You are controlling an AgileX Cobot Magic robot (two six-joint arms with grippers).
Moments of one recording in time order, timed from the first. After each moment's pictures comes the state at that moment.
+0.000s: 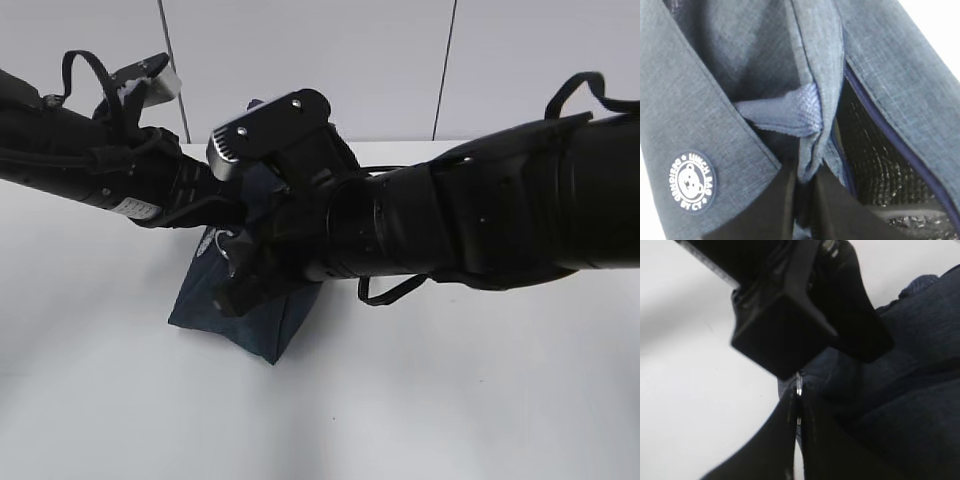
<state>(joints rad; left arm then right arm) -0.36 1.65 -1.02 -1.00 0.51 0.79 0.74 1.68 -1.00 1.79 0.15 -1.85</state>
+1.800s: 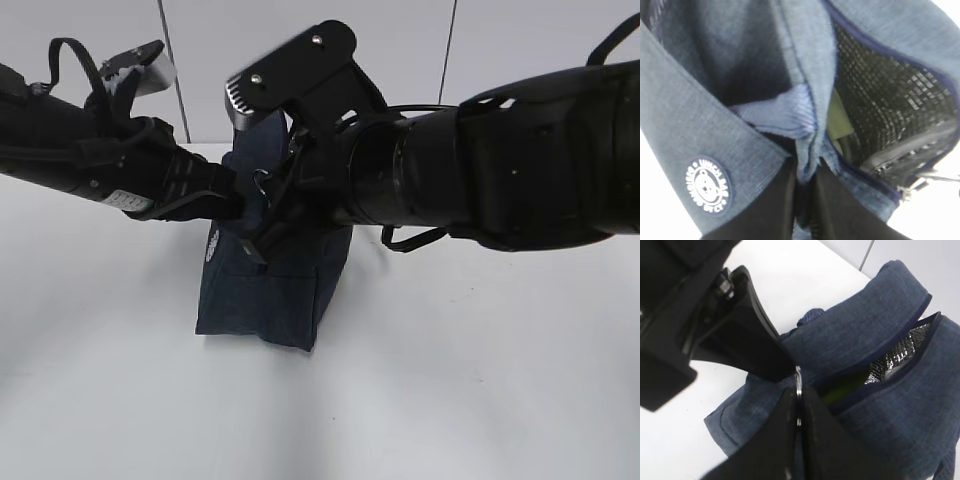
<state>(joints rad) -0.36 1.62 -1.02 -0.97 0.54 0.79 0.75 1.61 -1.04 1.82 -0.08 -2.01</state>
